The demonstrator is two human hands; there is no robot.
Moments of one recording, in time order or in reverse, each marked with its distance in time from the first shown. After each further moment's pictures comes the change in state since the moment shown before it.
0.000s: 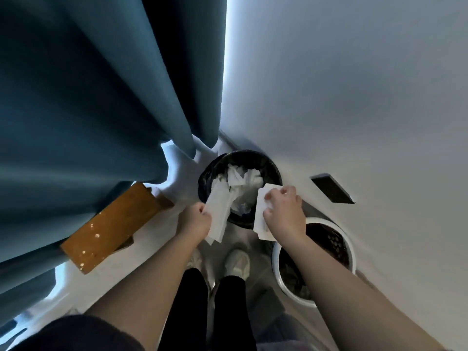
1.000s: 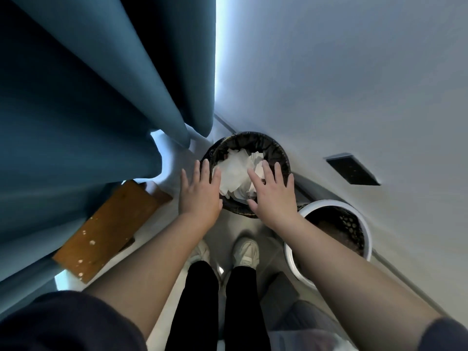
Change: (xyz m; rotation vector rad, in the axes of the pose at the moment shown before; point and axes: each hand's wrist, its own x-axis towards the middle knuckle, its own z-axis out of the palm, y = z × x) left_hand 0.038 0.015 -0.005 0.999 0.060 0.467; right_hand 0.026 -0.024 0.040 -0.396 -0.157 -0.190
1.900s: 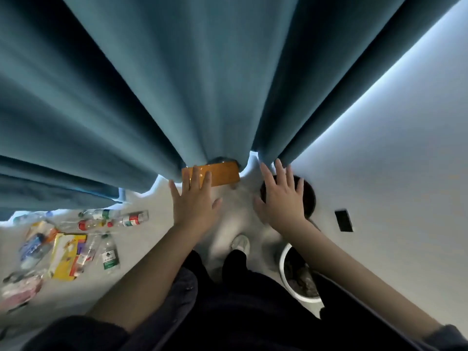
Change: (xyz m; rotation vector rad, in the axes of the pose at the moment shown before) left_hand -0.462 -0.042 -0.123 -0.392 0.335 -0.696; right_hand -0.337 -0.139 -0.238 -0.069 0.238 -0.538
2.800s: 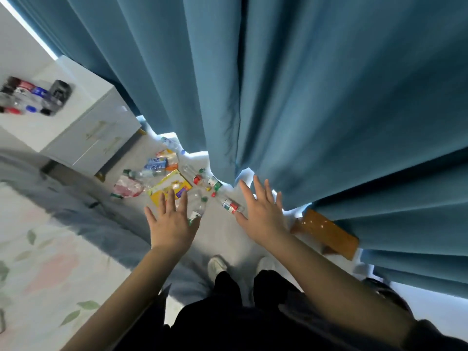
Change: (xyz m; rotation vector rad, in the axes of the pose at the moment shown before) left_hand -0.248 -0.451 0.067 -0.381 -0.028 -0.873; right_hand -0.074 -0.507 0.139 -0.296 -0.200 -0.810
